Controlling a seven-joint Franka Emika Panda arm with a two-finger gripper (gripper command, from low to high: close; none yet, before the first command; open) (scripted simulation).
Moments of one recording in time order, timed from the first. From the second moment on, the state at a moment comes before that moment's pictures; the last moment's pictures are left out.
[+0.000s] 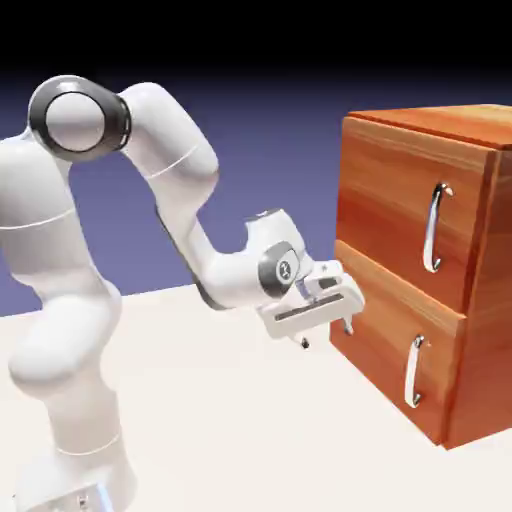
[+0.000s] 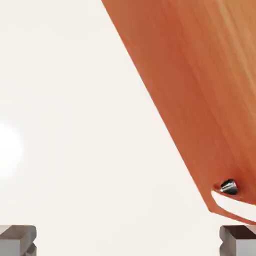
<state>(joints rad) -0.55 -0.06 0.53 -2.68 -0.84 2.94 0.36</state>
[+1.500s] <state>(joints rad) -1.86 1.14 1.78 -2.37 -2.79 2.72 -0.54</state>
